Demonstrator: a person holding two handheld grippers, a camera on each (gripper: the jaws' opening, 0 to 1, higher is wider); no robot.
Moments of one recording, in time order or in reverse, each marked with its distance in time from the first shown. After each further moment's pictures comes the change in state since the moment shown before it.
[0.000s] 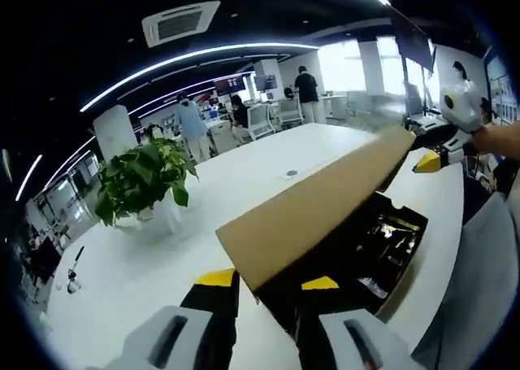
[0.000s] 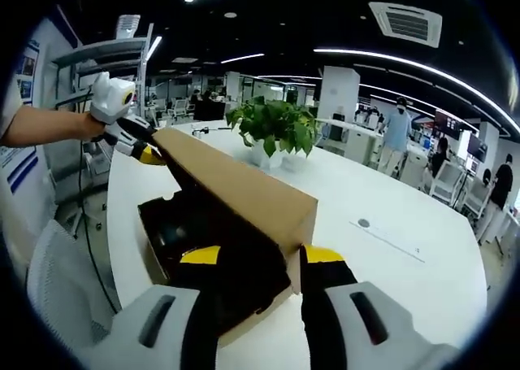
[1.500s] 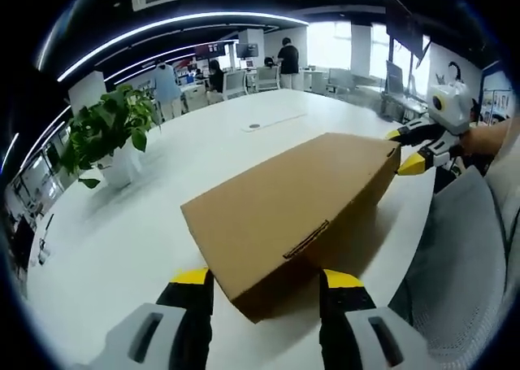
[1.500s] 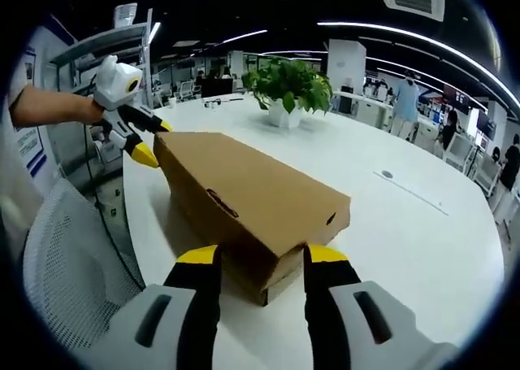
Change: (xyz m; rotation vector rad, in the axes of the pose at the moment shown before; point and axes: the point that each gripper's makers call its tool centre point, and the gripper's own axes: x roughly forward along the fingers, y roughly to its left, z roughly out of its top) left arm -0.013 -0.070 -0.083 -0.034 0.177 -0.178; right arm -0.013 0.057 -0.085 0.055 0.121 0.066
